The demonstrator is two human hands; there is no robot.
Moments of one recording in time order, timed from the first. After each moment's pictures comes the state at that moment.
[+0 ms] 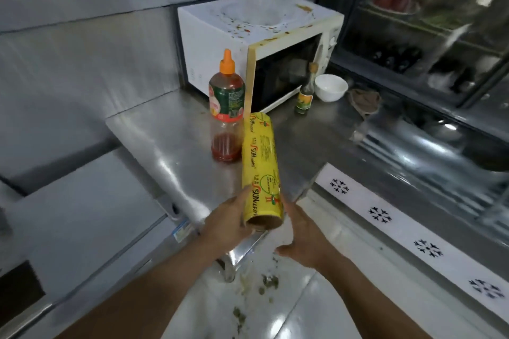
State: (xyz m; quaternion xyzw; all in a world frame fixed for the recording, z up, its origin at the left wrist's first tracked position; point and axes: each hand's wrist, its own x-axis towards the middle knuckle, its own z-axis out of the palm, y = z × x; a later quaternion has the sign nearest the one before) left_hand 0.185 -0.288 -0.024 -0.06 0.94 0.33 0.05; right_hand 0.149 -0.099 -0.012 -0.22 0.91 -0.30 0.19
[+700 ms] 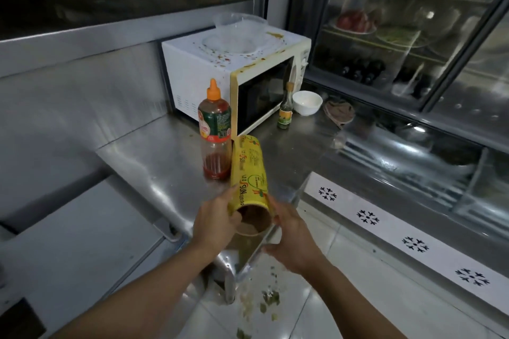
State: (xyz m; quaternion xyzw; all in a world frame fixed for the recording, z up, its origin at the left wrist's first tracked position) left_hand 0.193 -0.295 0.033 -0.09 0.92 0.36 -0.08; right_hand 0.182 -0.121 0.028 -0.20 0.91 -0.35 0.08
